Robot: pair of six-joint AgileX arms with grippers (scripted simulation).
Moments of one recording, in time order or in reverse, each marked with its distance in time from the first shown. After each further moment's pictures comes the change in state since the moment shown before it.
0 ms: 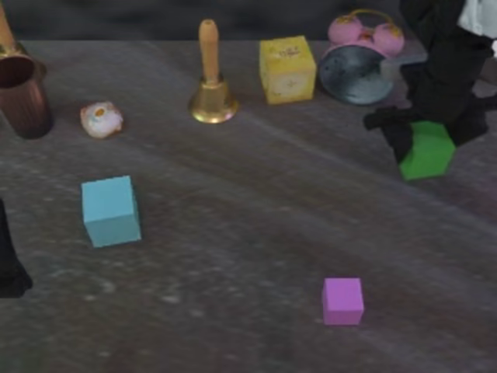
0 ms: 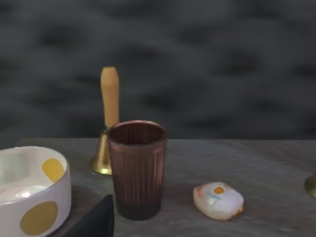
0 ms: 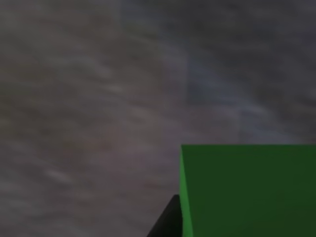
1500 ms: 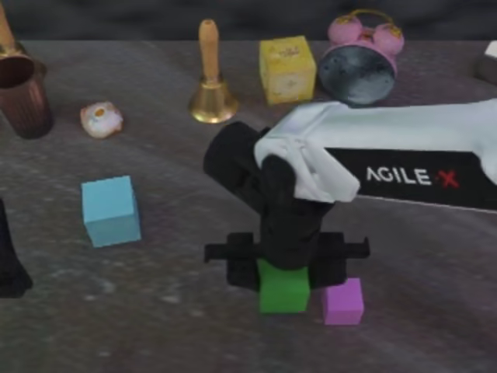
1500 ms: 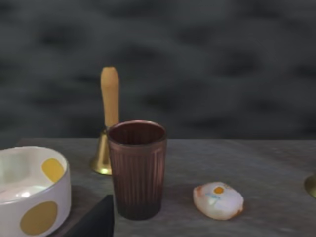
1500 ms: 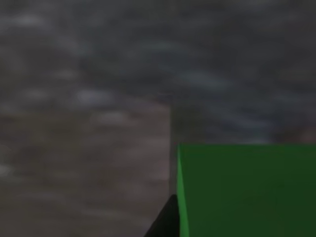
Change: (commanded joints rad) left arm 0.000 0.000 0.000 0.000 0.000 0.000; right arm 0.585 -0.168 -0.418 0.252 0.009 0.765
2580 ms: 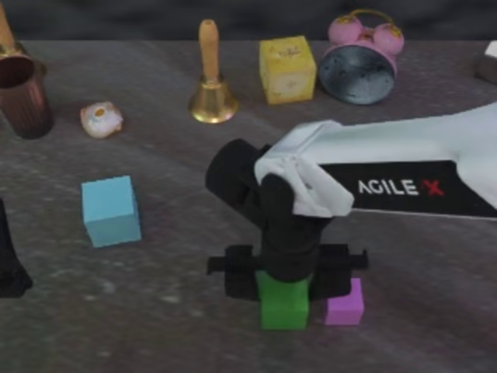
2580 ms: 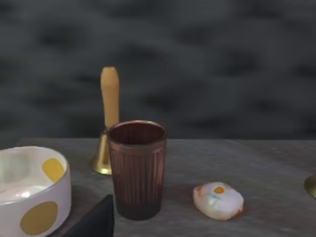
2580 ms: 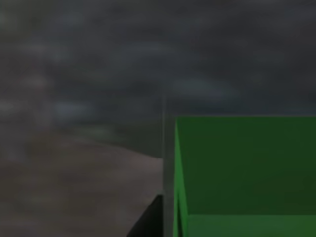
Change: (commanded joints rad) left arm 0.000 0.000 0.000 0.000 0.000 0.000; right arm 0.001 0.026 -0.042 0.063 0.003 0.004
